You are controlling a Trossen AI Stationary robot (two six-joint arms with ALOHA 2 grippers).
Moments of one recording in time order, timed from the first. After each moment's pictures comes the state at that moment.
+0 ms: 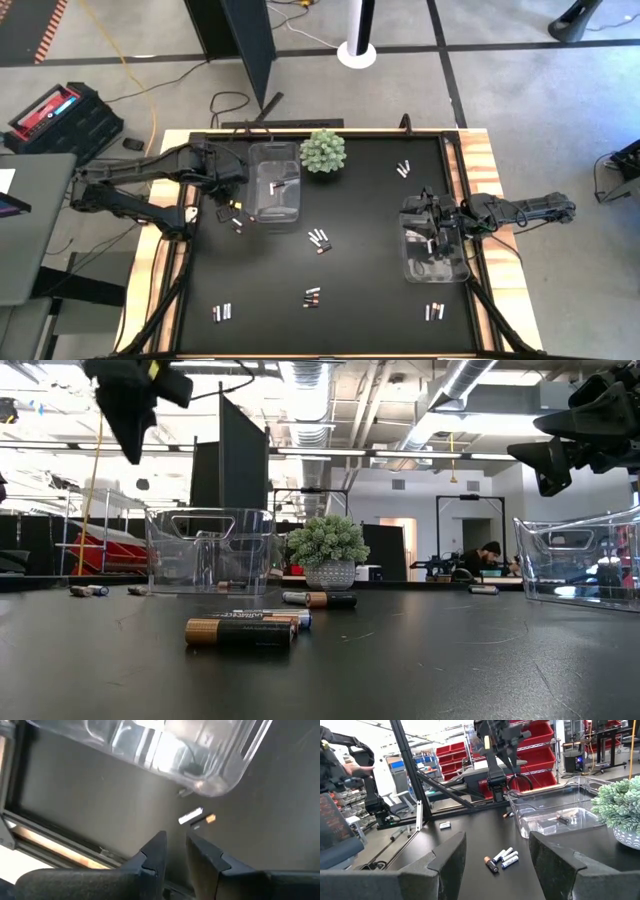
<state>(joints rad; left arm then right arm) 0.19 1.17 1.19 -1.43 -0.19 -0.19 0.15 0.00 0.01 0.04 0.12 0.22</state>
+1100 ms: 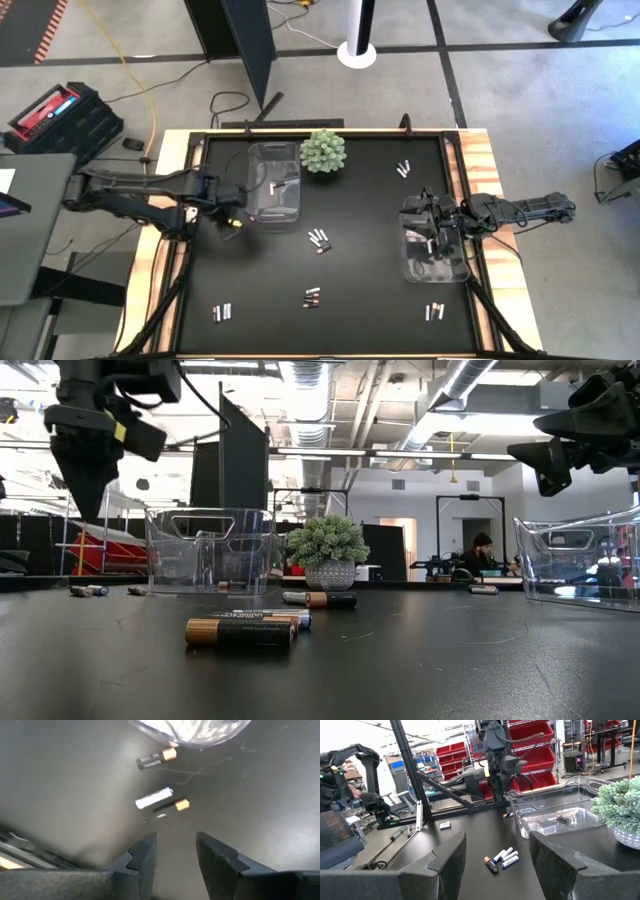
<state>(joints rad) 0.08 1.06 0.82 -1.16 -0.07 -0.45 0.15 0.00 0.01 0.04 0.12 0.22</state>
